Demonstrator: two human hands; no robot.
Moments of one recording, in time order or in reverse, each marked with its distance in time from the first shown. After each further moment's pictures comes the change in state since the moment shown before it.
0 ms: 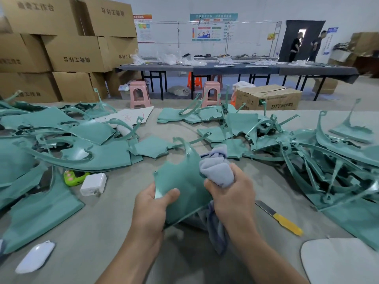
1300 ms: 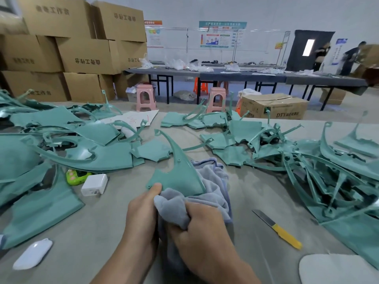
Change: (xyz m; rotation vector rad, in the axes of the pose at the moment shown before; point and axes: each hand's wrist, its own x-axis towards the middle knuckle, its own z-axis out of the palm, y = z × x) left_hand 0.003 -0.001 -0.008 -0.023 0.145 -0.072; right_hand -0.048 -0.029 0.007 -0.117 -0.512 -0.482
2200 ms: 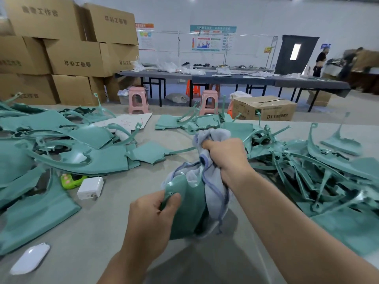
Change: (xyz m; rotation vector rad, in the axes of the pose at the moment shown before) left_hand -0.020 0.007 0.000 0.712 -0.059 0.705; right_hand 0.122 0.025 -0.078 0.247 0.400 0.768
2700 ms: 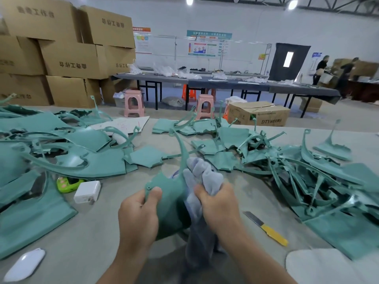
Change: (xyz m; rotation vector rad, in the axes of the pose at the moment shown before) left_hand 0.016 -0.020 0.006 -0.122 0.208 -0.320; right_hand -0.063 0.084 0.009 -0.078 -0.005 -0.128
